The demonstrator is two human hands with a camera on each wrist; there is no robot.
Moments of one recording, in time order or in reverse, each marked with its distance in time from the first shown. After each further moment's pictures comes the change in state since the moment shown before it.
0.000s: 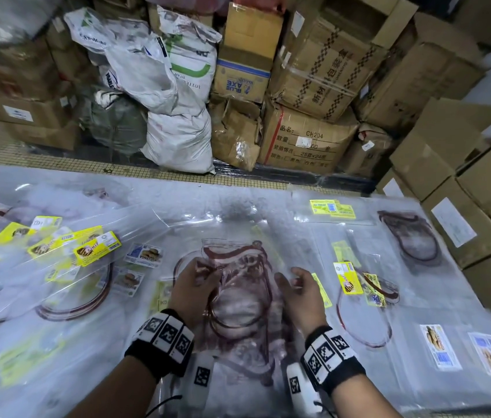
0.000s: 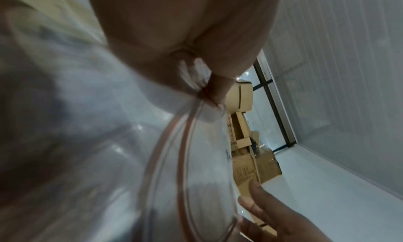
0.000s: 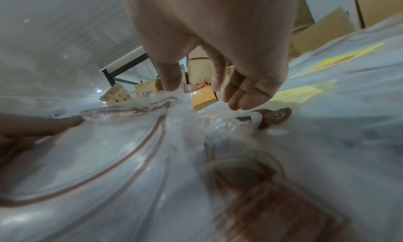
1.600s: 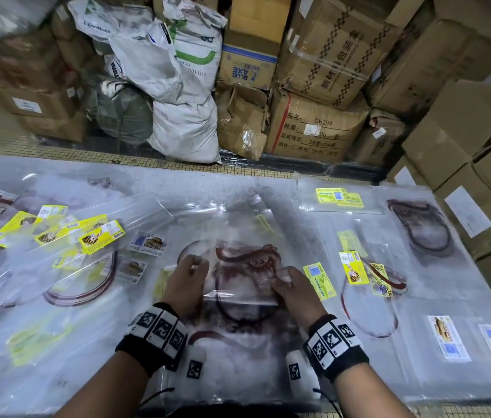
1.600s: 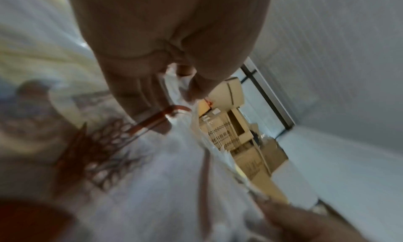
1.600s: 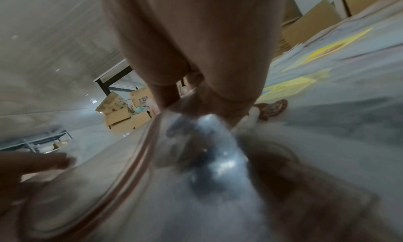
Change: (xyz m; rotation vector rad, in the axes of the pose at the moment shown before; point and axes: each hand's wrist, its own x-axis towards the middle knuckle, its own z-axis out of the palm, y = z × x) left_hand -0.007 0.004 -0.015 0.272 0.034 -0.179; right_hand -0.005 -0.001 0.000 -0.131 -0.311 0.033
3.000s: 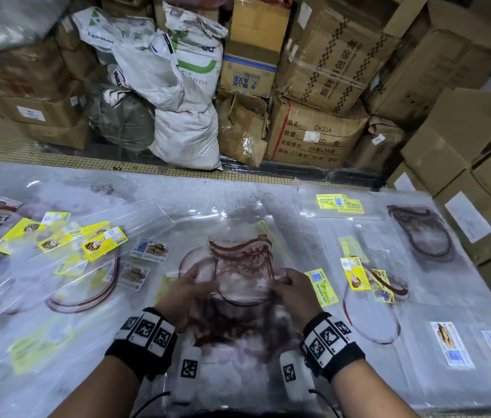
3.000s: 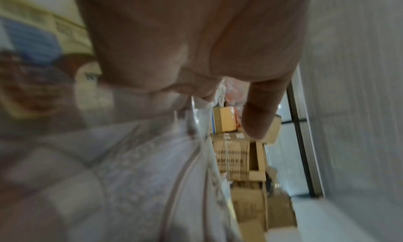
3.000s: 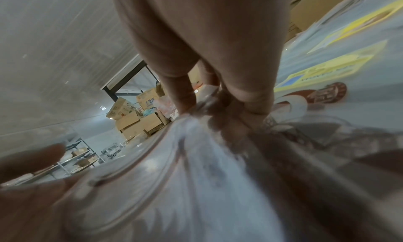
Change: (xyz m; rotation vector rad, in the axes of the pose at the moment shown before) left_hand 0.001 -0.005 -0.010 -0.565 -0.408 -0.171; right_hand 0.015 -0.001 0.015 0.183 0.052 0.071
